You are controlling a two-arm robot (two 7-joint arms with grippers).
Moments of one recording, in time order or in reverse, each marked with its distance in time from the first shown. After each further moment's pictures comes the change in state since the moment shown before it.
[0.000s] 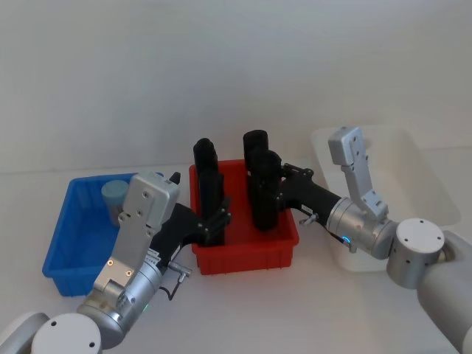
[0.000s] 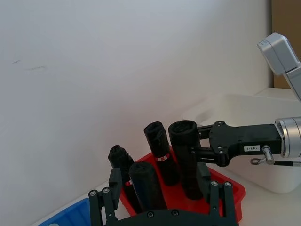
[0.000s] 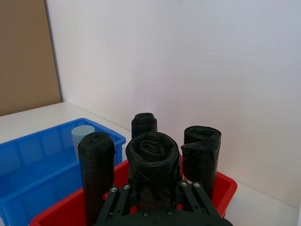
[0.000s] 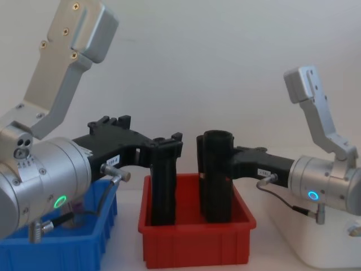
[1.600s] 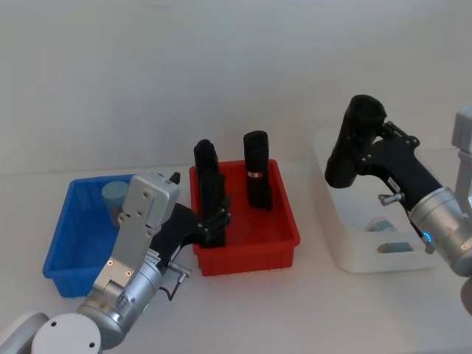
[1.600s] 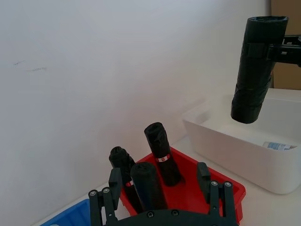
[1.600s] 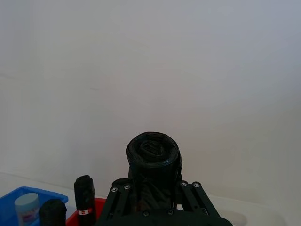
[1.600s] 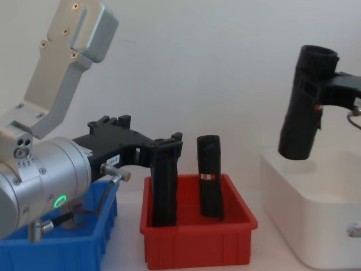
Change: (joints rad) left arm 0.000 0.000 0.000 0.000 0.000 0.000 0.000; right arm -0.521 0.217 0.081 -1.016 0.117 0.270 -0.413
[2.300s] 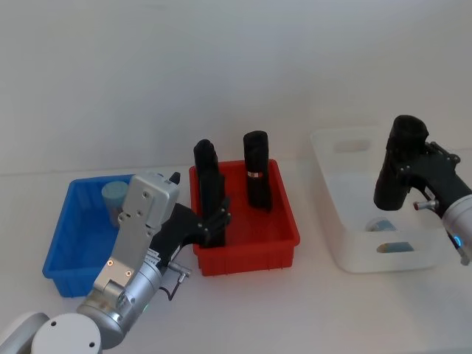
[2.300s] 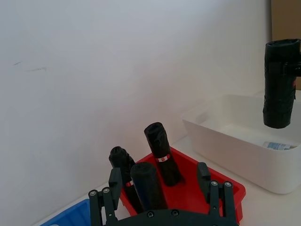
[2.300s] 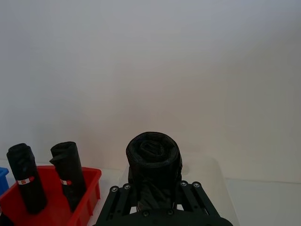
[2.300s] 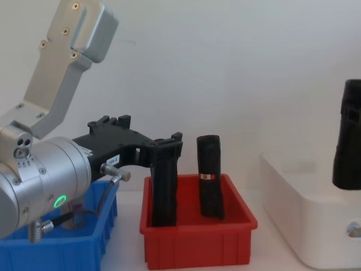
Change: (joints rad) left arm 0.000 0.000 0.000 0.000 0.000 0.000 0.000; right arm -0.028 0.046 0.049 -0.031 -0.014 0.200 -0.160
